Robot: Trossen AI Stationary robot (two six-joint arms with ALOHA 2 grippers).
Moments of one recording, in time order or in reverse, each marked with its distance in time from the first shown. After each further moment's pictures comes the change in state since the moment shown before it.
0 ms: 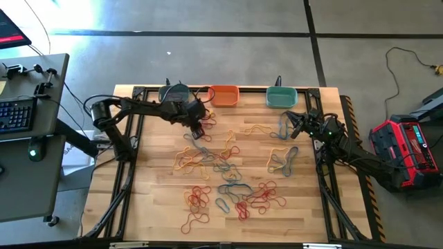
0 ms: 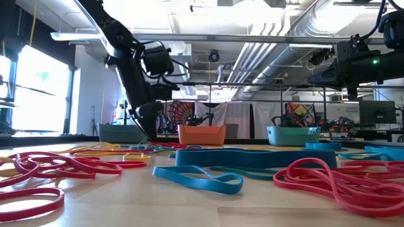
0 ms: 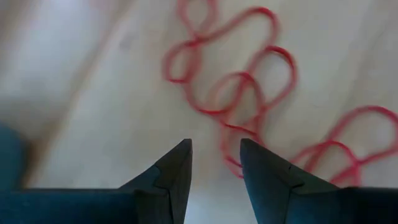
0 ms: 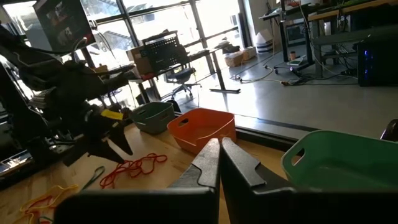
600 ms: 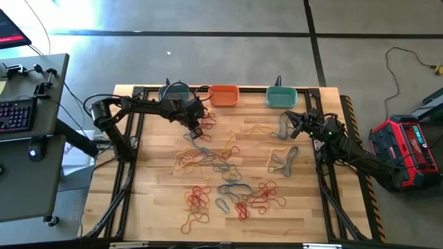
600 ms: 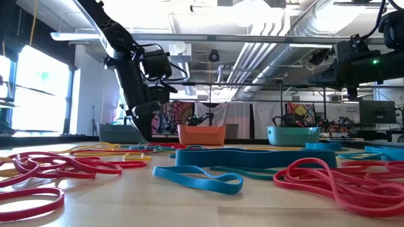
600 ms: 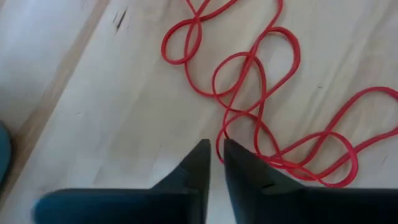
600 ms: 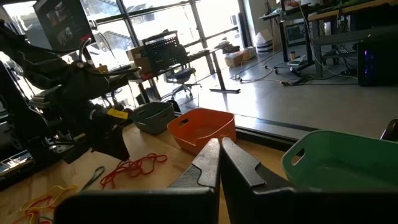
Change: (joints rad) left arm 0.033 -0.001 0.001 -0.040 0.045 0.032; right arm 0.000 0.000 0.000 0.000 0.000 0.000
